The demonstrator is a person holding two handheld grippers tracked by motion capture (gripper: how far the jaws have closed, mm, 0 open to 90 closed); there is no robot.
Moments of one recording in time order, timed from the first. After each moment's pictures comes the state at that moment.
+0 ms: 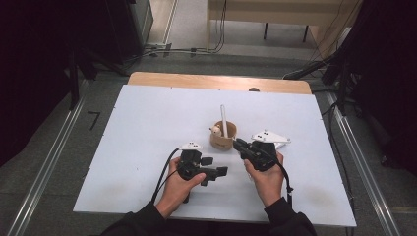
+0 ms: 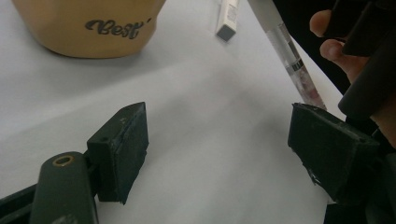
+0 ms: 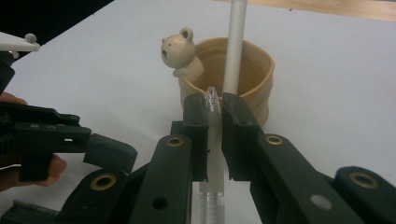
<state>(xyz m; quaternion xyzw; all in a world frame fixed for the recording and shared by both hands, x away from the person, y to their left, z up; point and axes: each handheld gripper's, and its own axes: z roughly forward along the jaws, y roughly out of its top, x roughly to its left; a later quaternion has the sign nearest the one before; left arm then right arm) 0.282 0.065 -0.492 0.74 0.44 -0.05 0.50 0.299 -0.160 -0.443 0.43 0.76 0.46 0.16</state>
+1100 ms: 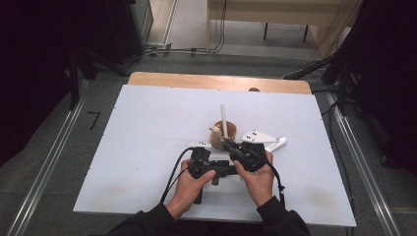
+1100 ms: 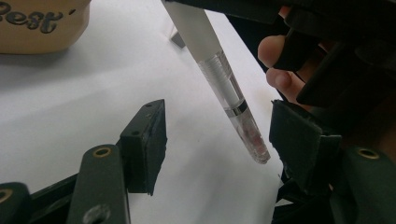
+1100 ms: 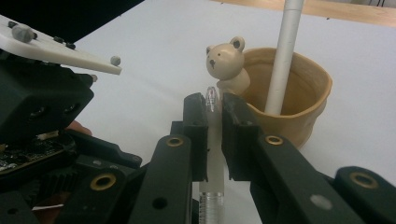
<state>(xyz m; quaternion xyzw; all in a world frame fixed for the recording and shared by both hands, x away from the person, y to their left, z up) 0.288 0.041 -0.494 0.70 0.44 -0.15 0.54 0.297 -0.136 -0.443 0.40 0.77 0.47 0.14</state>
